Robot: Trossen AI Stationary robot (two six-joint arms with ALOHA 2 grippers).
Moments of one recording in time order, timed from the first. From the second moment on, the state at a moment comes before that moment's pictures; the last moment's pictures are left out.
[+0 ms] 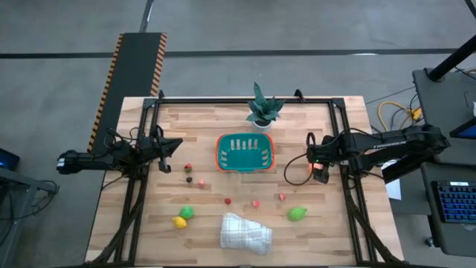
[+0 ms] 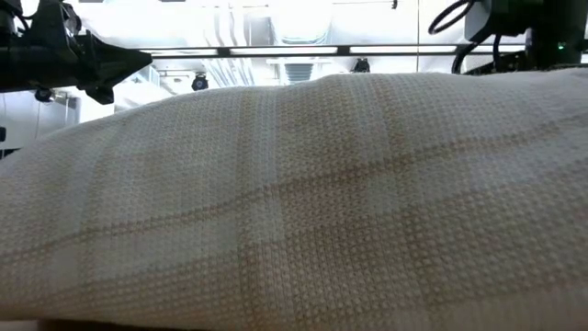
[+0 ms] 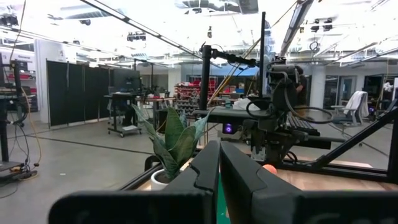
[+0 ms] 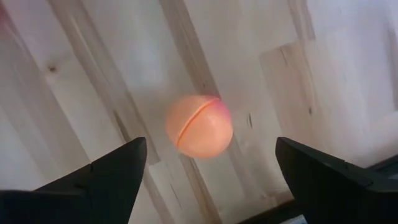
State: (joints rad) left arm -0.02 0.05 0.01 0.26 -0.34 0.06; right arm 0.04 1.12 0.69 -1.12 0.12 0.41
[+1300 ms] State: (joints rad) left arm -0.02 0.05 0.01 0.27 -0.35 0.06; right arm 0.04 1.50 0.70 -1.01 0.13 0.81
